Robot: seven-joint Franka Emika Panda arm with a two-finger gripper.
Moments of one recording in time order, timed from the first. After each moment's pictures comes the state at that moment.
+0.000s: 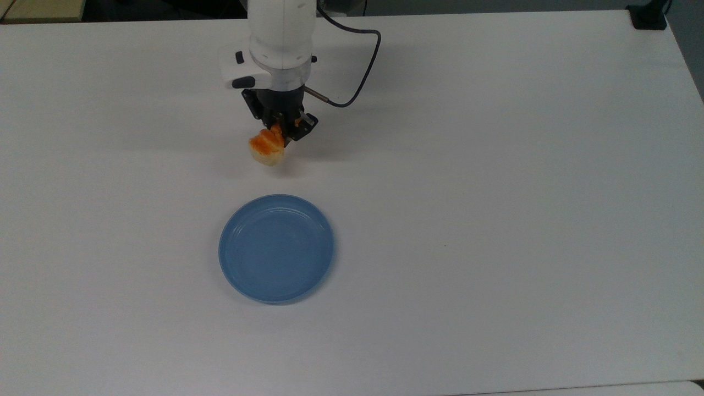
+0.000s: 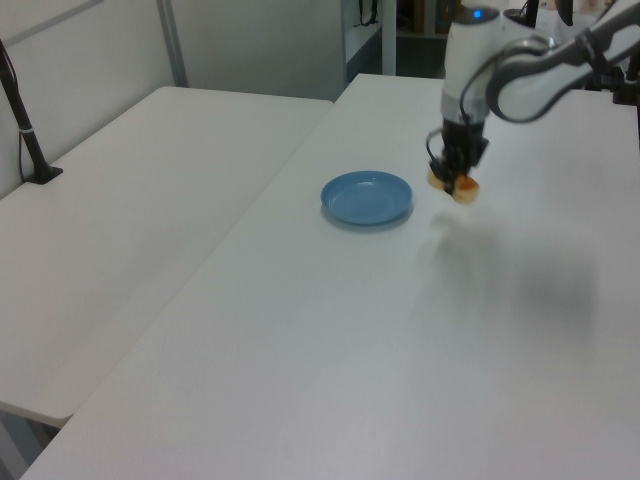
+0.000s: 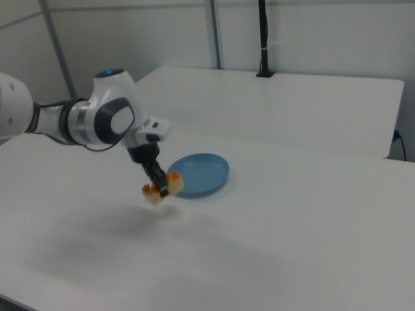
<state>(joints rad) -0.08 0.14 0.07 -2.04 -0.18 2.26 0.62</state>
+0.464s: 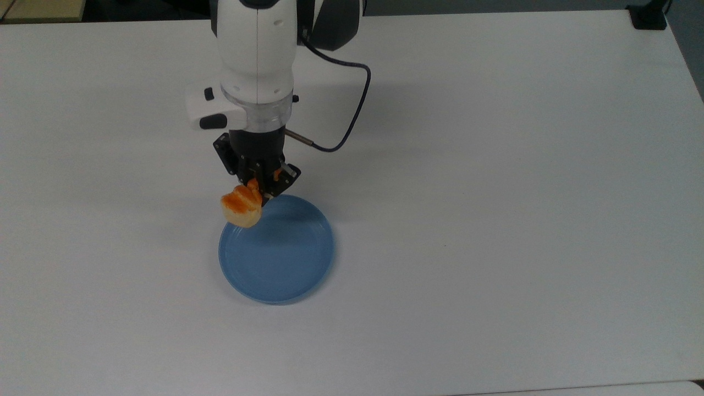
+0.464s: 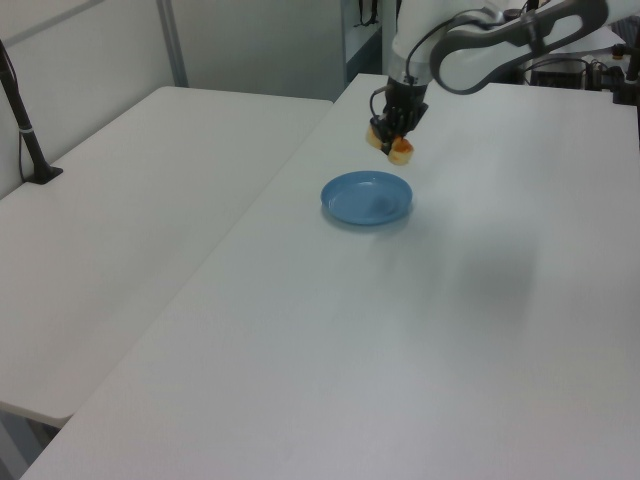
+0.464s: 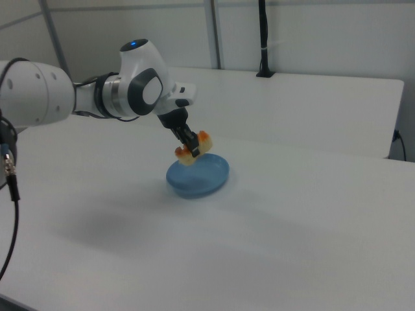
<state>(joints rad) -0.09 0.41 0.07 -1.60 -0.22 2.26 0.57</state>
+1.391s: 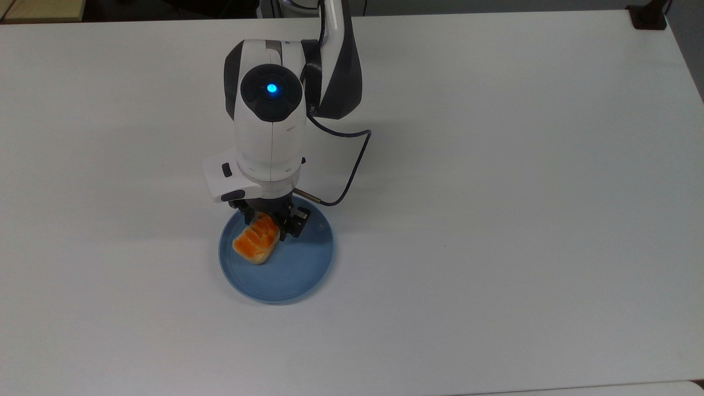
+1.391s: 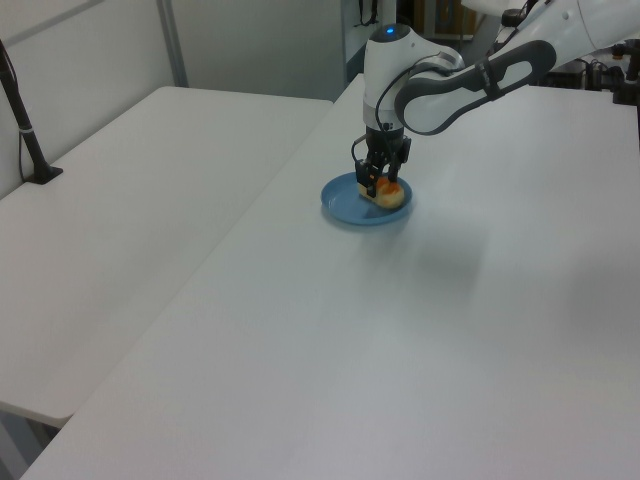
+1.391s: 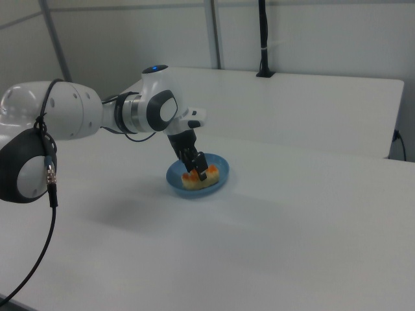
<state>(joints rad) -0.08 0.64 0.08 -1.41 -0.24 2.15 0.52</state>
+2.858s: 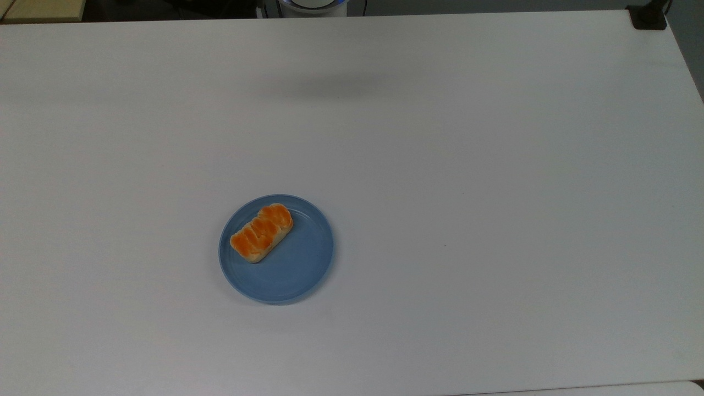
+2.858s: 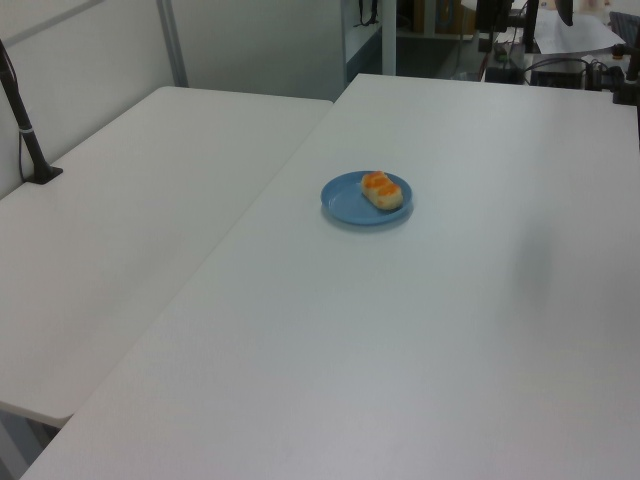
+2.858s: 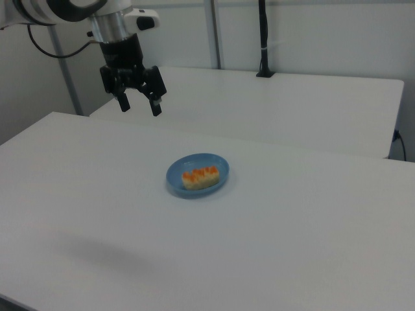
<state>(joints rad) -0.12 0.00 0.02 -1.53 -0.08 1.56 -0.06</state>
